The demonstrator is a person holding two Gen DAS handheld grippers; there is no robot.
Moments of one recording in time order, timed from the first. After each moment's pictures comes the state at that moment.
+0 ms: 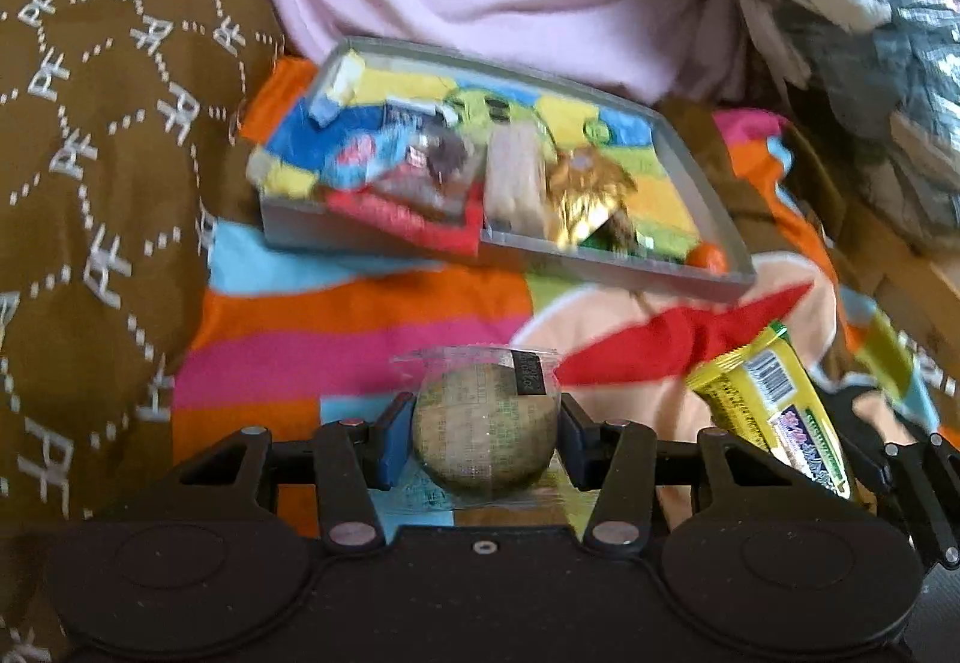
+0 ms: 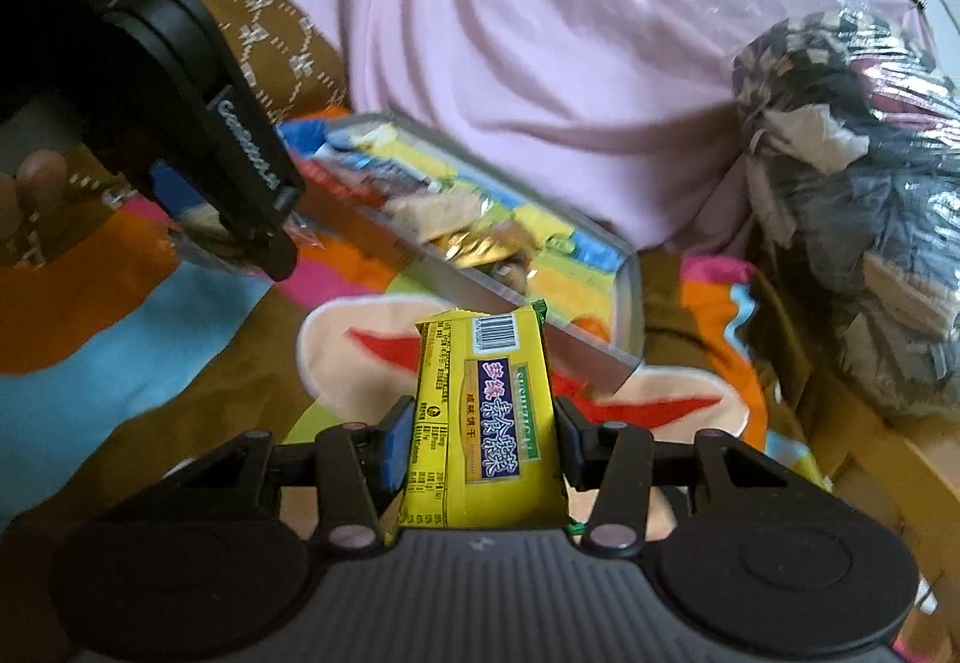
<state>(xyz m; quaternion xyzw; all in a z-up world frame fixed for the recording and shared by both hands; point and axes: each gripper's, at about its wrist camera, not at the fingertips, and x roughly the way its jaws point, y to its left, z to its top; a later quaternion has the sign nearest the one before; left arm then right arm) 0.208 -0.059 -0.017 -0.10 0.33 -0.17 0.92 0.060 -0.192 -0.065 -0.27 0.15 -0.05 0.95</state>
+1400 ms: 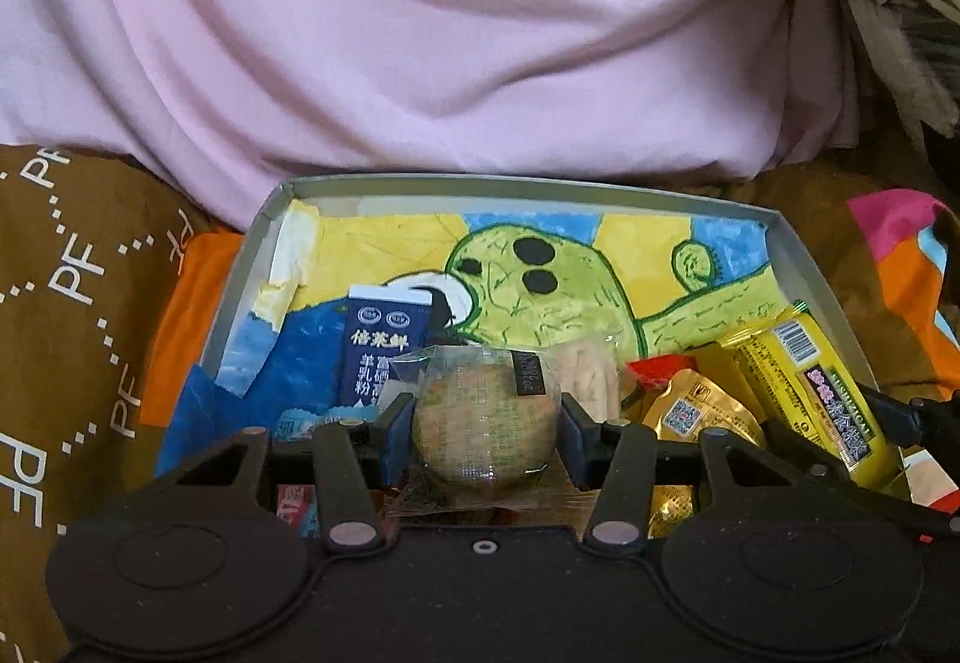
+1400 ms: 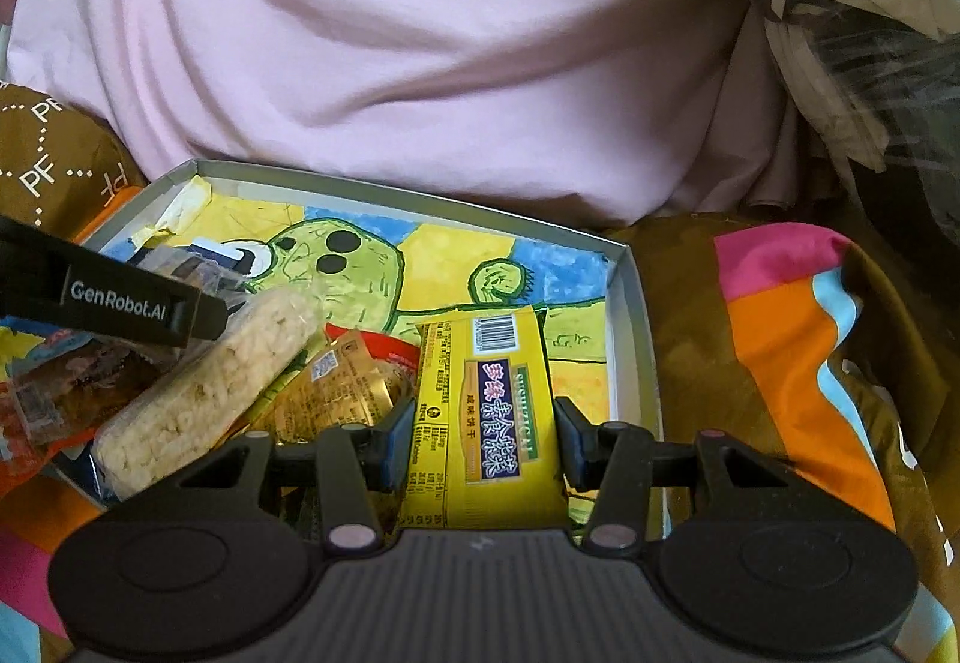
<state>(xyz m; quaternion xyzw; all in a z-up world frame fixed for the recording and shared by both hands) 0.399 -0.131 0.024 -0.02 0.32 -0.11 0.94 0.284 -0.268 -0.002 -0.11 0.23 -0.05 0.97</state>
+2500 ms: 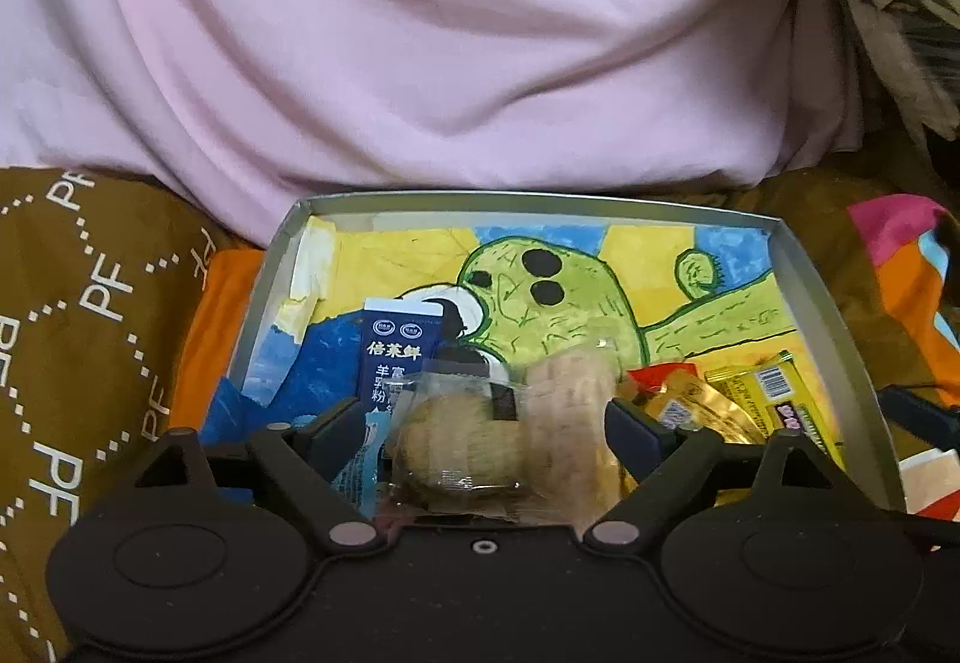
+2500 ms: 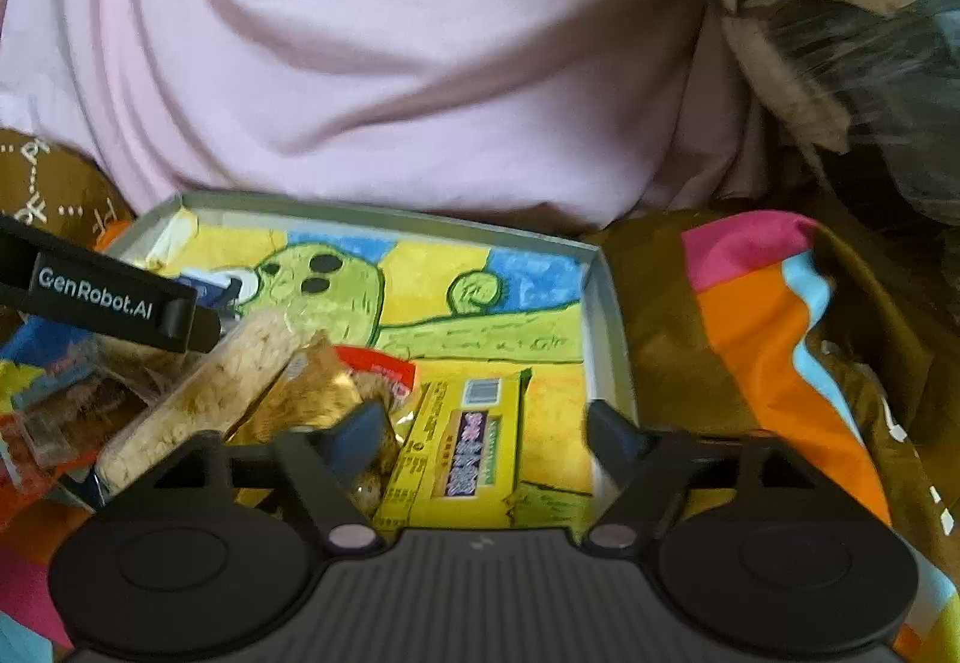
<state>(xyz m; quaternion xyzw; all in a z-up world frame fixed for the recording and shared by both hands) 0.388 -0.132 0.038 0.00 0.31 -0.09 0.94 0.271 -0.276 0.003 -0.07 0.20 -0.06 0.97</state>
